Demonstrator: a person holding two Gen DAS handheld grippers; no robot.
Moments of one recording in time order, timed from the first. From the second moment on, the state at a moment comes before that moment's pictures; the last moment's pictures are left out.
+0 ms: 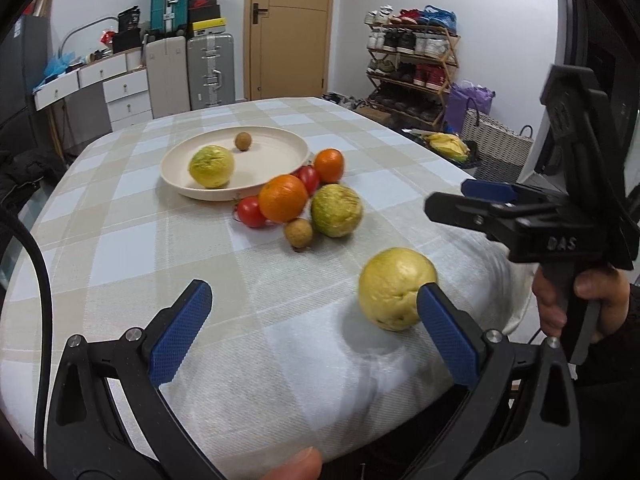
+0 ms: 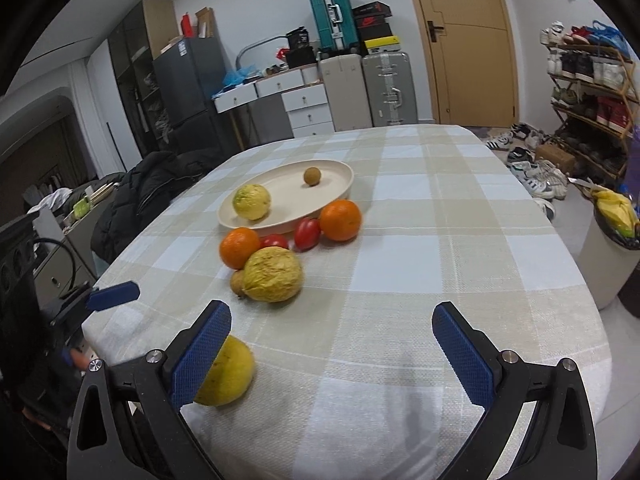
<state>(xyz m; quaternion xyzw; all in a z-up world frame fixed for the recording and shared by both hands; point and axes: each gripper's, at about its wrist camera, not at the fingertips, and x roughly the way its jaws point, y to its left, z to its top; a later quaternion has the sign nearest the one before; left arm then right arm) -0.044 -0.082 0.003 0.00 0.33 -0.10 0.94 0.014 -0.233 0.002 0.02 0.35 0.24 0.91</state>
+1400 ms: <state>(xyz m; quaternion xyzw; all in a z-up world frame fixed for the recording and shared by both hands) -0.017 -0.087 -0.007 0.00 0.34 -0.14 0.93 0.015 -0.227 -0.016 -0.01 0.38 0.26 0.89</state>
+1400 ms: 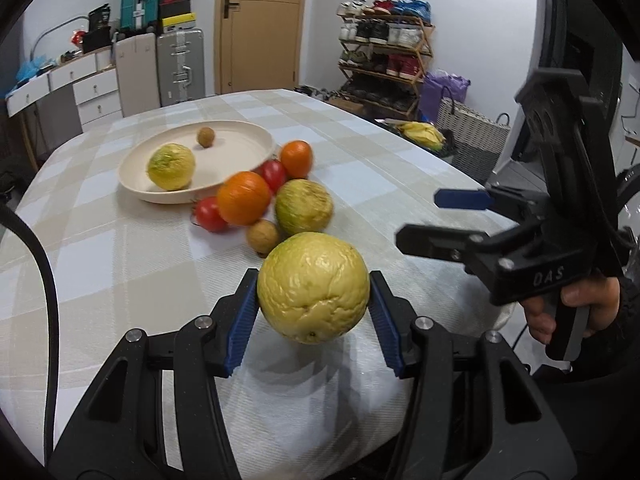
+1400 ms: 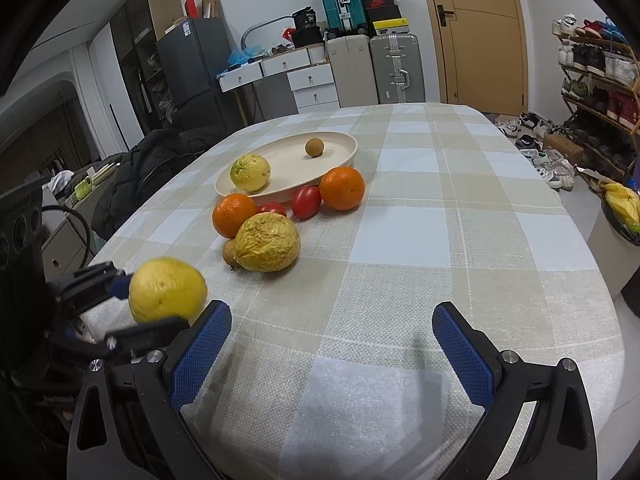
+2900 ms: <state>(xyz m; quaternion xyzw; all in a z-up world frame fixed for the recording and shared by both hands) 0.002 0.001 0.004 -0.08 0.32 -0.03 0.94 0.073 -0.157 -0.032 0.00 0.43 0.33 0.84</state>
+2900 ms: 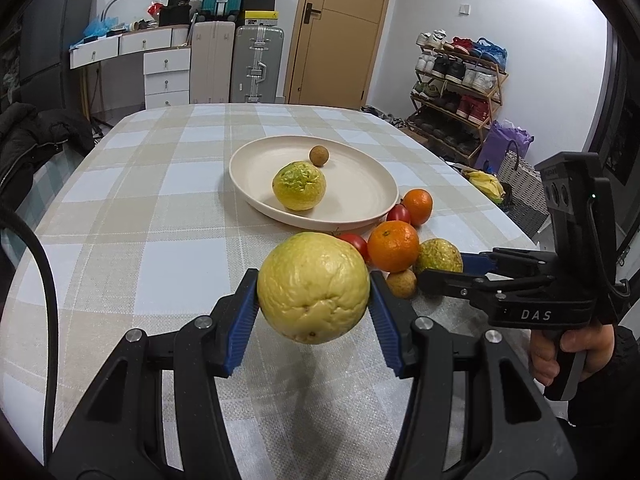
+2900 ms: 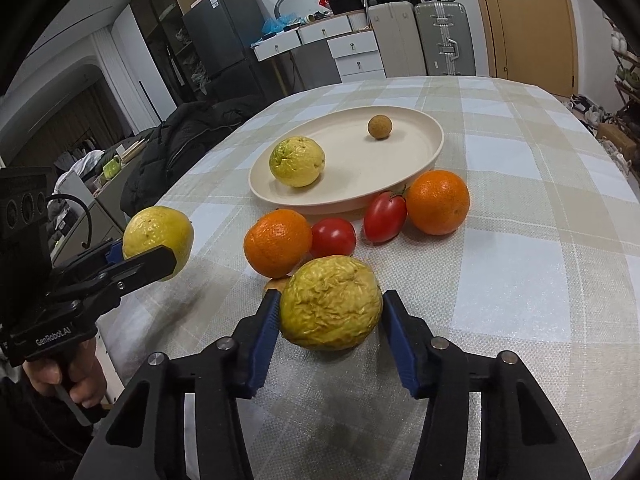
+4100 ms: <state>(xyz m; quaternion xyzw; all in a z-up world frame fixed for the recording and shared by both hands) 0.034 0.002 0.004 -0.07 0.31 -0.02 0.95 0.070 -0.171 0.011 0.01 0.36 0.34 0.87</state>
